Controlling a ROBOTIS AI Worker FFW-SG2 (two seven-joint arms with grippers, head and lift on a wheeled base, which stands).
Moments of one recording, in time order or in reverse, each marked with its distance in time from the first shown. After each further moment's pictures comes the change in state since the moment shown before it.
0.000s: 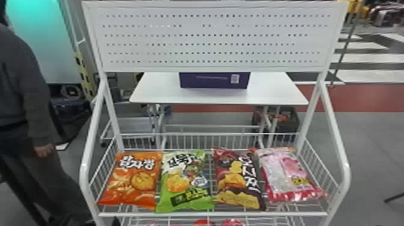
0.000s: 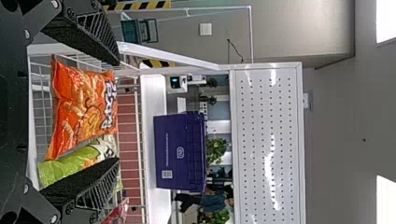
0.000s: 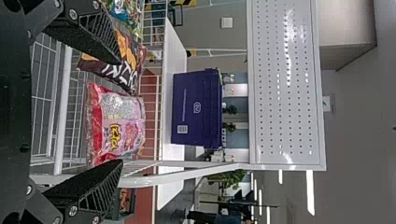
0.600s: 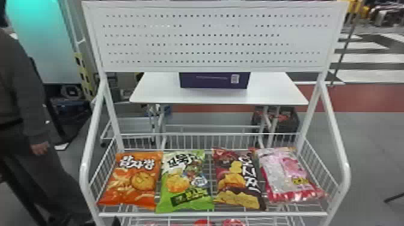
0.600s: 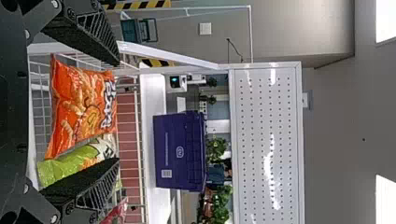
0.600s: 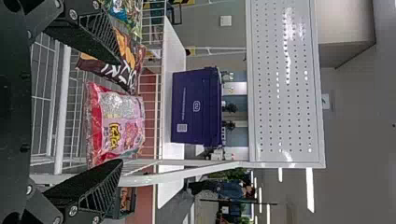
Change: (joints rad) left arm 0.002 0.001 -0.002 -0.003 0.000 0.000 0.000; right arm 0.002 0.001 0.005 -0.002 -0.002 -0.002 -0.008
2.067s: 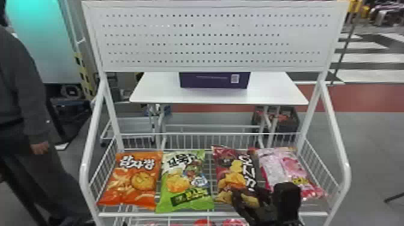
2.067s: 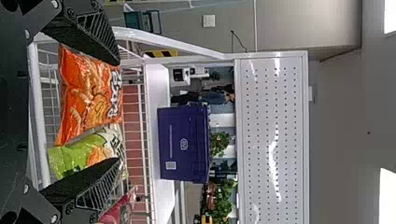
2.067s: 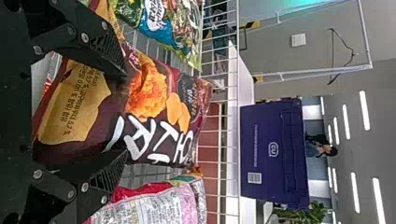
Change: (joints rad) left arm -0.001 0.006 -0.033 0.014 -0.019 -0.003 -0.001; right arm -0.865 0.151 0.403 0.599 0.031 0.510 -0.041
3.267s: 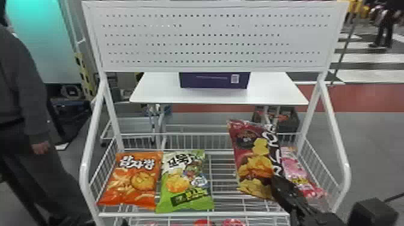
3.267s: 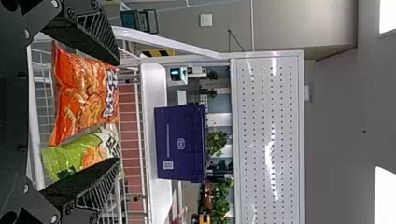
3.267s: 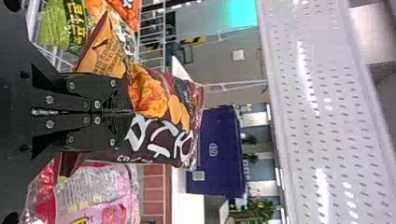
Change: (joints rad) left arm -0.007 0.005 0.000 -0.006 0.002 0.000 0.000; right arm 0.374 -0.143 -0.158 -0.526 -0.089 -0.097 0.011
